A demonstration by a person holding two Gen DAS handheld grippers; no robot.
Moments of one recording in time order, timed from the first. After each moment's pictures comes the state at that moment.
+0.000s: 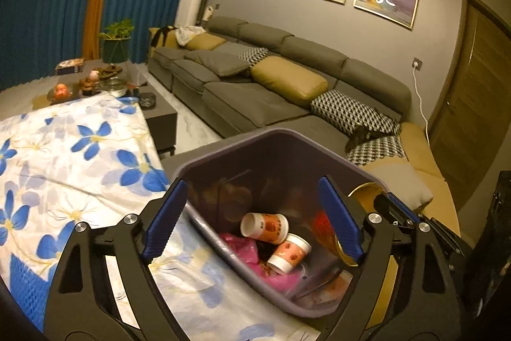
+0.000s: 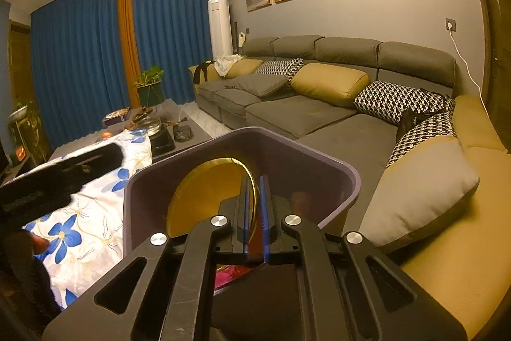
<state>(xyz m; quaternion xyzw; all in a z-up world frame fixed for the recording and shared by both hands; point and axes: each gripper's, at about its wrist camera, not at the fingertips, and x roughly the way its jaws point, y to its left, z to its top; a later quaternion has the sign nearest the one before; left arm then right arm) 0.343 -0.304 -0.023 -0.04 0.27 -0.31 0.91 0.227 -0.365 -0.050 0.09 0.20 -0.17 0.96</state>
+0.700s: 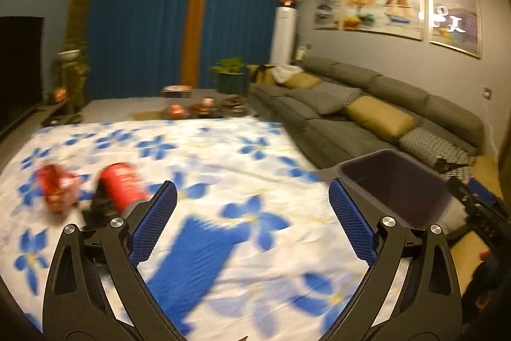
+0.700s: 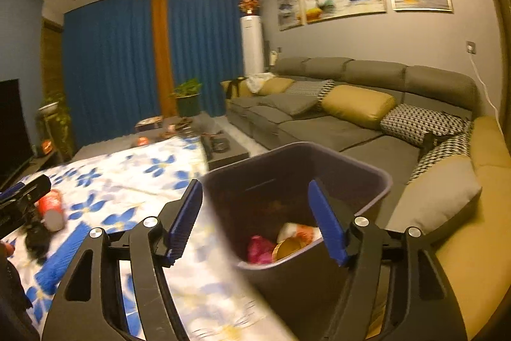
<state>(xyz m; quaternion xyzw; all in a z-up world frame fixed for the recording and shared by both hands) 0.241 -0.119 -0.010 -0.04 0.20 -0.08 0.98 0.178 -0.284 -0.032 0.06 0.16 -0.10 0.98</state>
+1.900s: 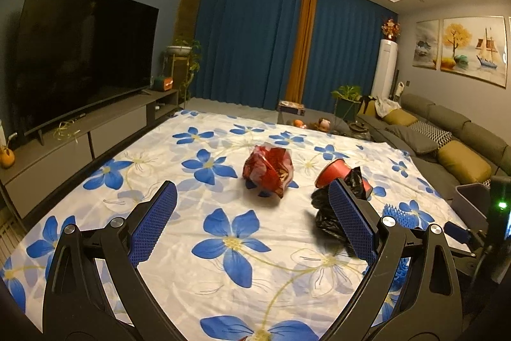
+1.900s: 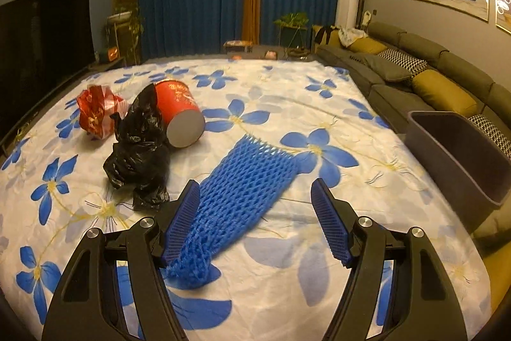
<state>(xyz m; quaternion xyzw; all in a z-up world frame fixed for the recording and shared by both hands) 0.141 0.103 -0.025 -0.10 0.16 0.14 0.97 0.238 -0.038 -0.096 -0.04 0.31 0.05 0.95</state>
